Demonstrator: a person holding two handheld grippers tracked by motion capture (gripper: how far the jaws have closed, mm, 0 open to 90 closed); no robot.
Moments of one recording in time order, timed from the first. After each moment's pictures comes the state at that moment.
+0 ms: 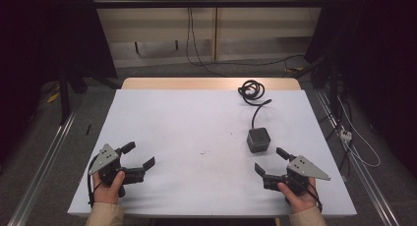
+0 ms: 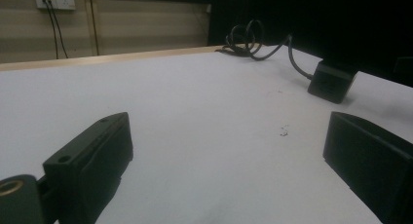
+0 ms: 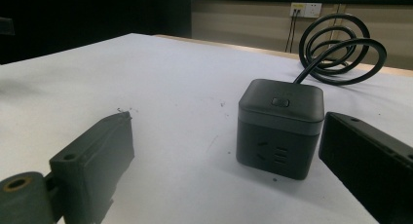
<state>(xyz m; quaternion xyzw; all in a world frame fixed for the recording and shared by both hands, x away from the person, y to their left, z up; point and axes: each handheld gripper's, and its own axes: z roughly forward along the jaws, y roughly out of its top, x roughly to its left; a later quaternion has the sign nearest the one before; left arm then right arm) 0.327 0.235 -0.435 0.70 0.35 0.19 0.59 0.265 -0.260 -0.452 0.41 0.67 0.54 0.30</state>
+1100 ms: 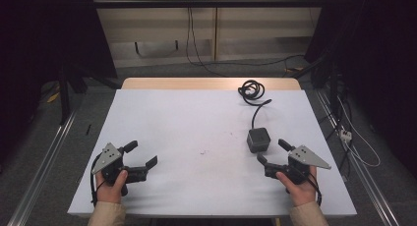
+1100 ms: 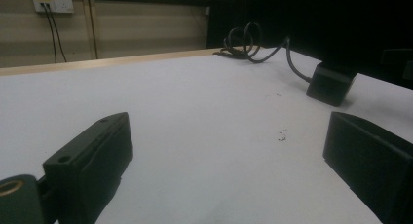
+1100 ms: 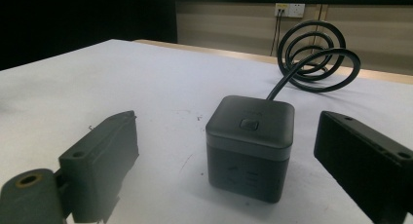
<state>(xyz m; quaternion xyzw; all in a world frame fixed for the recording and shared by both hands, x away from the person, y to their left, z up) 0.329 0.228 -0.435 0.70 0.34 0.19 0.59 0.288 -0.267 -0.442 0.43 0.66 0.53 0.31</state>
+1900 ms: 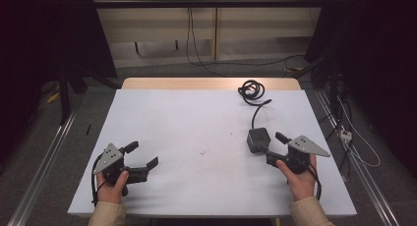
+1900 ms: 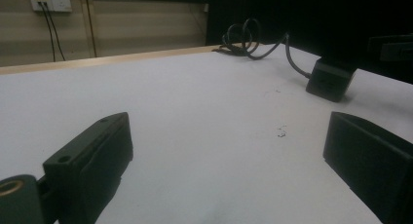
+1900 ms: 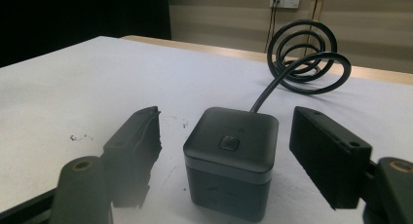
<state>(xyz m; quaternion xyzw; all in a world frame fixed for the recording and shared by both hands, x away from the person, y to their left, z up) 0.330 0.226 -0.436 0.71 0.34 0.20 0.59 0.309 -0.271 -0.431 0.45 0.66 0.52 0.30</state>
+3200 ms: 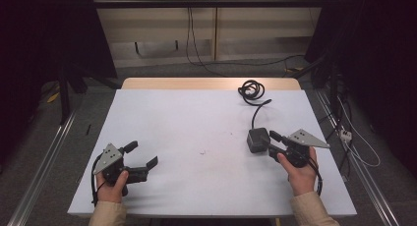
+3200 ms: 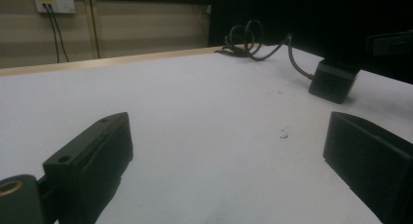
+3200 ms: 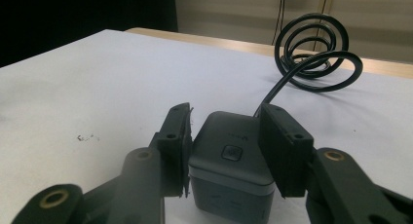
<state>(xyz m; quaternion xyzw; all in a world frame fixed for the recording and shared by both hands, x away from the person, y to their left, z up) 0.329 0.228 -0.436 0.70 0.35 0.20 0.59 0.319 -0.272 -0.420 0.46 0.68 0.51 0.27</state>
